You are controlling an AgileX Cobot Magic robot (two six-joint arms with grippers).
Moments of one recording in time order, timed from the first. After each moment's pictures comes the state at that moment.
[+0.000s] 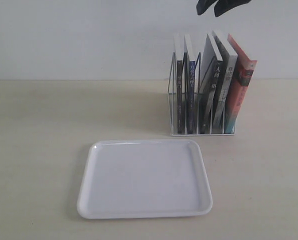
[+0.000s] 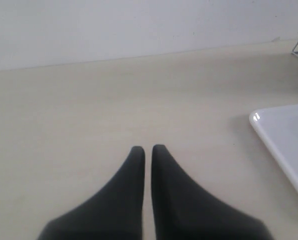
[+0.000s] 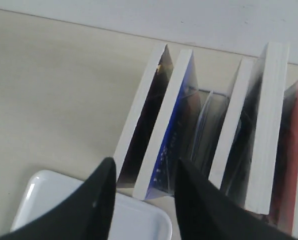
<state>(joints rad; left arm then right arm) -0.02 0.00 0.00 -0.02 0.33 0.10 0.29 1.98 -2.18 0.23 1.20 0.00</state>
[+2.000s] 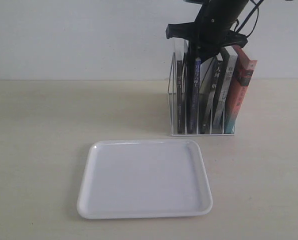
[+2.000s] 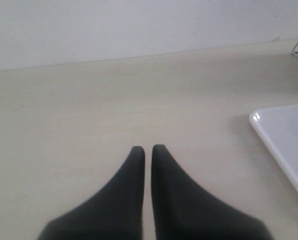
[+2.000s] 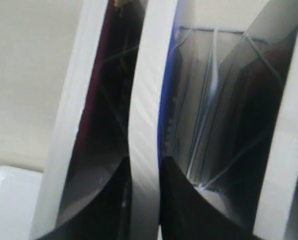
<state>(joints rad) -0.02 0.00 0.00 -0.02 0.33 0.10 0.34 2.20 -2.19 0.16 1.20 0.13</state>
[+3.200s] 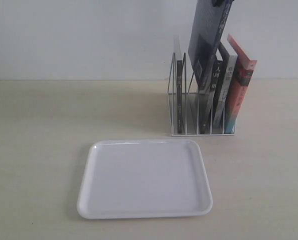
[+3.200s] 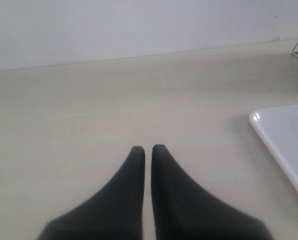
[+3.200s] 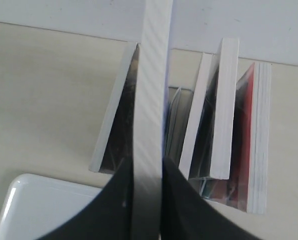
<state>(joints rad) -0.02 0.00 0.00 -0.02 0.33 0.10 0.34 1.91 -2.18 0.06 1.25 0.13</state>
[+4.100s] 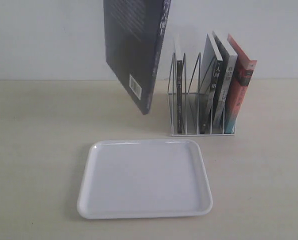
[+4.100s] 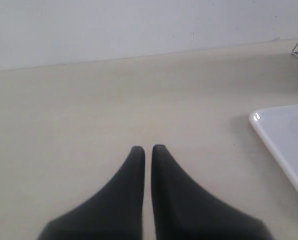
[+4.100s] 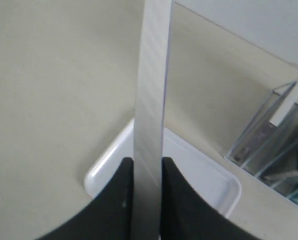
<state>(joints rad) -0.02 0.00 0.00 -0.02 0.33 0.10 0.77 1.60 -1.96 0.01 1.26 0.10</state>
